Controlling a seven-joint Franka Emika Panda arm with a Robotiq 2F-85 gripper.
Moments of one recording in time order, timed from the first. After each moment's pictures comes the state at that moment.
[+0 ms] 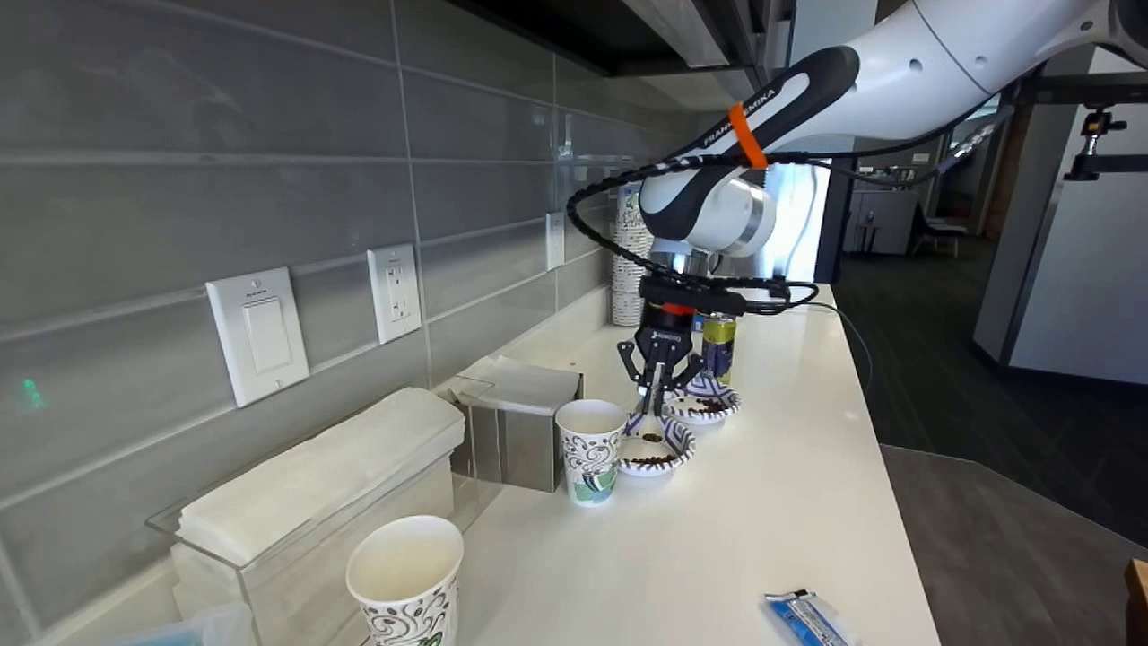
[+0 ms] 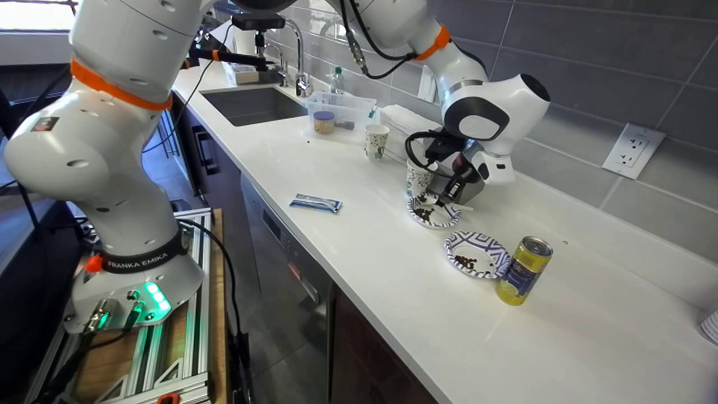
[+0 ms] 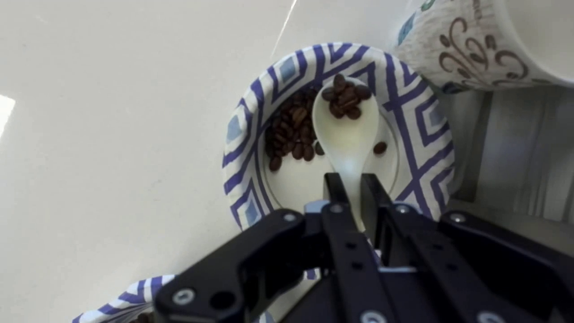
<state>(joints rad) -0.10 0.56 -0.05 -1.67 0.42 2.08 0.49</state>
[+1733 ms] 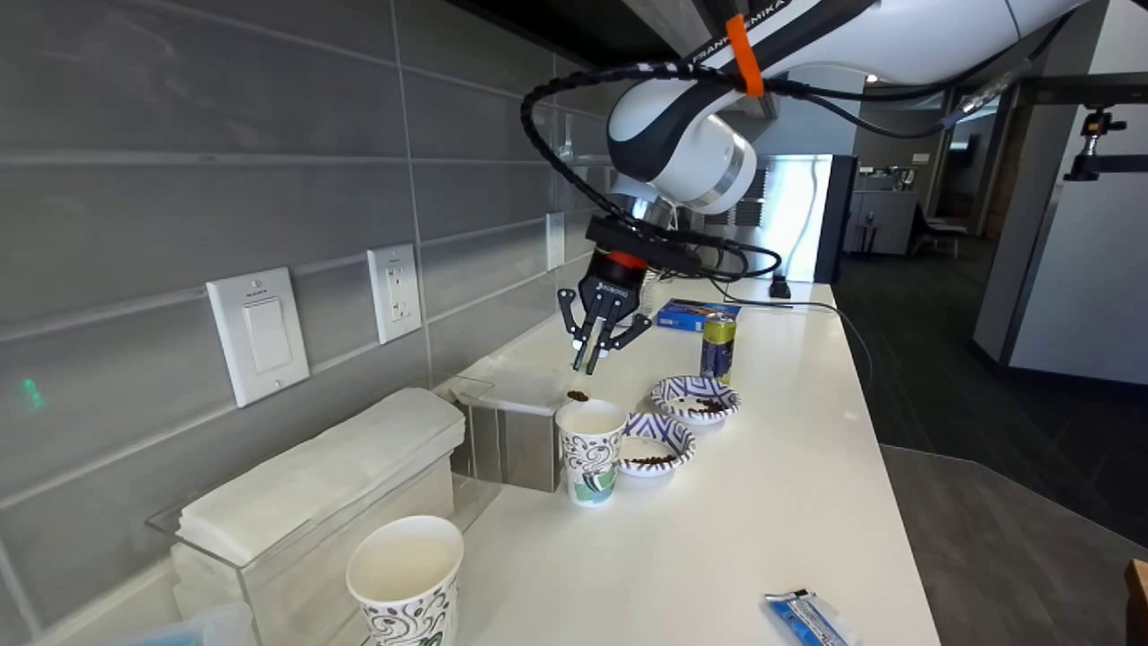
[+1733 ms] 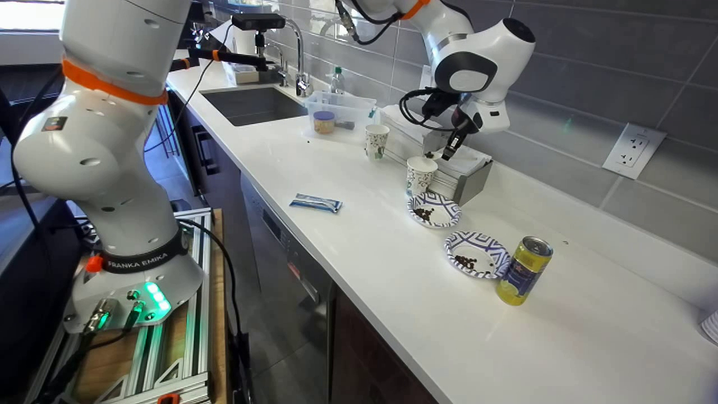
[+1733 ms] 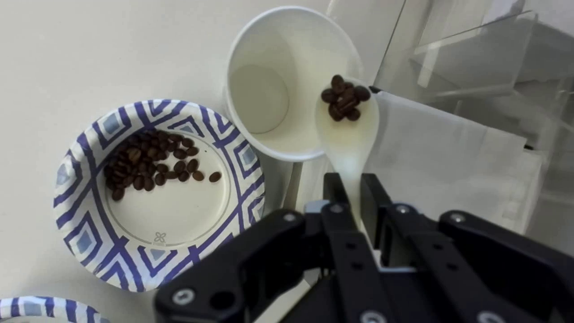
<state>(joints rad) -0.01 0.48 -0.01 -1.64 0.48 2.17 0.56</state>
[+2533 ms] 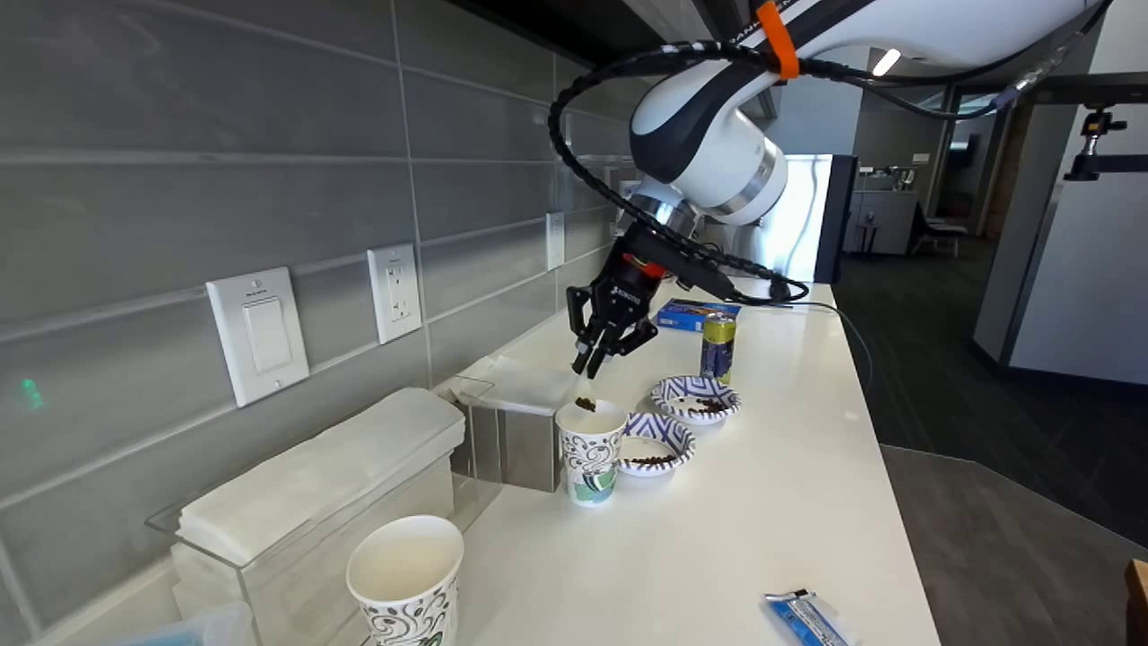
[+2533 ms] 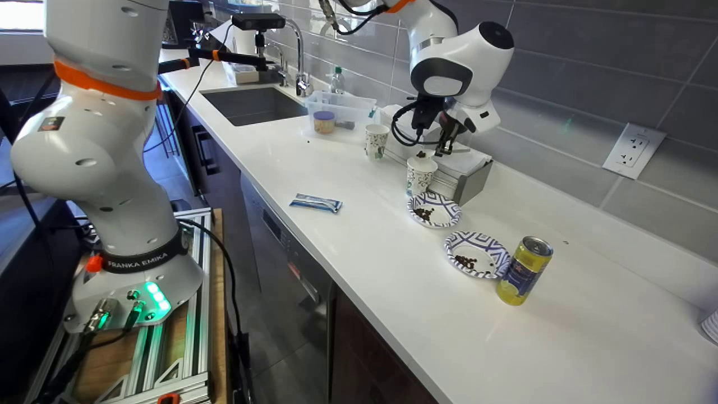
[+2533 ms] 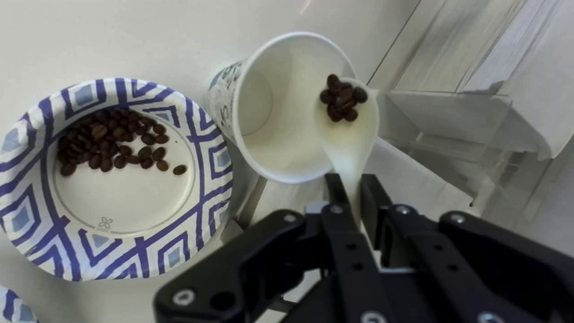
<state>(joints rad) -0.04 0.37 0.05 -1.83 0.62 2.33 0.18</state>
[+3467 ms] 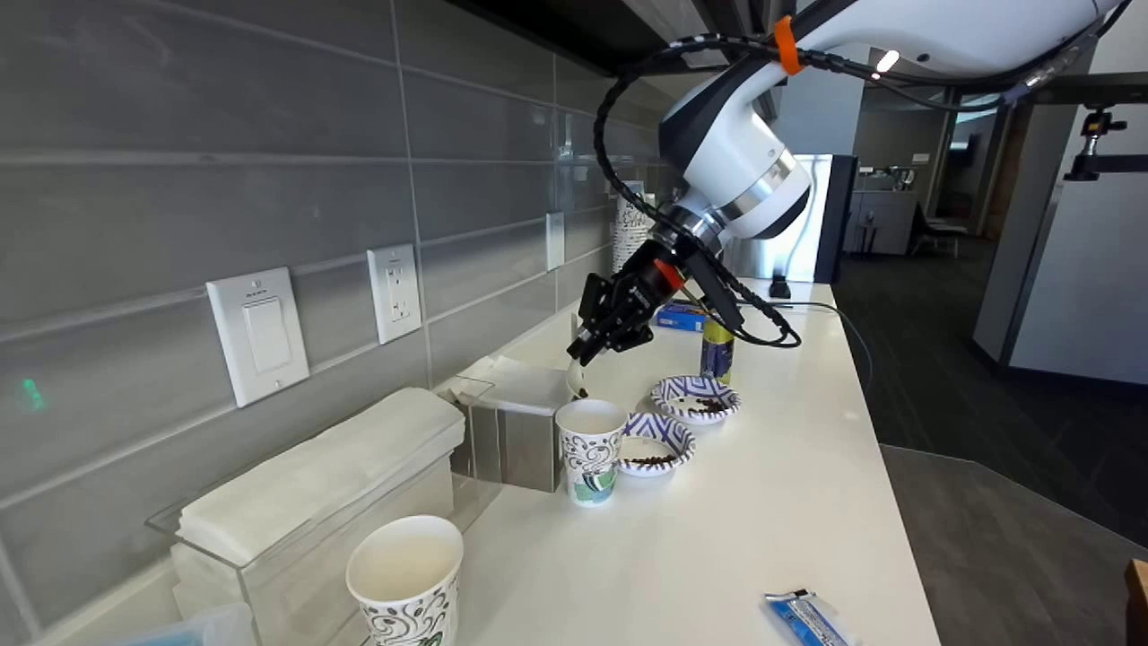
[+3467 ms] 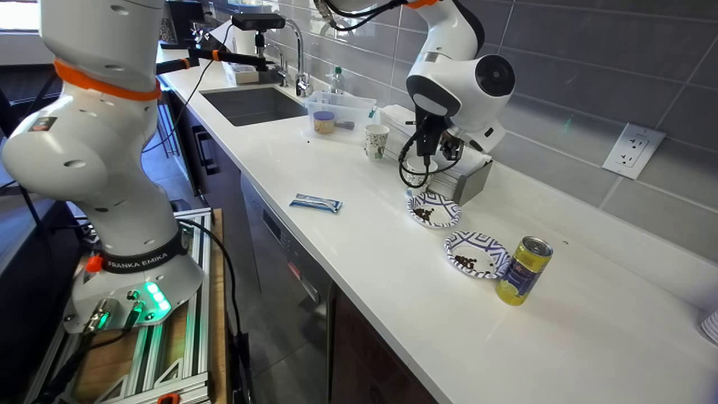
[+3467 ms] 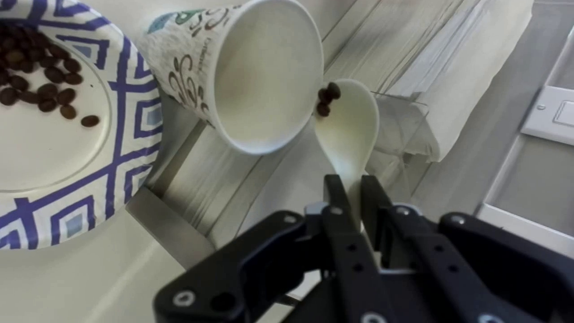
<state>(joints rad) -0.12 0.35 0.07 -1.90 1.08 2.33 -0.48</state>
